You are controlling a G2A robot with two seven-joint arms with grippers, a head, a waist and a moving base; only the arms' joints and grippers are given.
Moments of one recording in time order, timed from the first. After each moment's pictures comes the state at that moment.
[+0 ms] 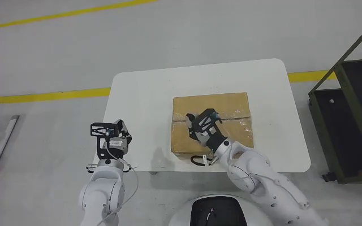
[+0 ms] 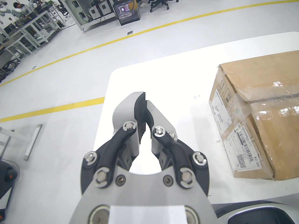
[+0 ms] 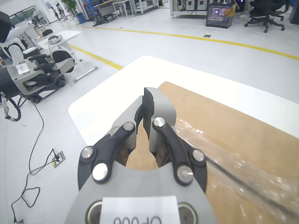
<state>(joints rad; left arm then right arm) 1.48 -1.27 -1.61 -2.08 1.51 -0.03 -0.43 -1.09 -1.37 0.92 -1.76 -1.19 0.00 0.25</state>
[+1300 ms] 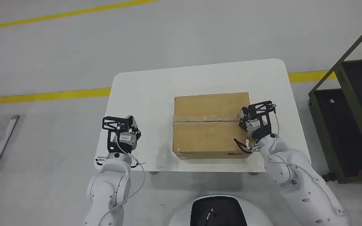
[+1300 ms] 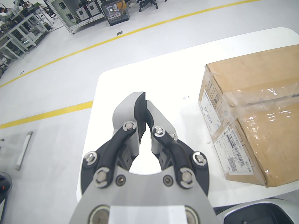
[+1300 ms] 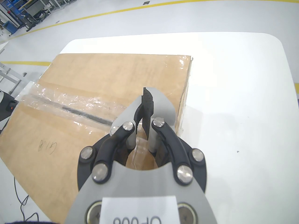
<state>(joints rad) 1.39 -1.27 -1.53 -2.00 1.51 -0.07 -0.43 -1.31 -1.33 1.34 -1.77 -1.13 0.06 0.35</state>
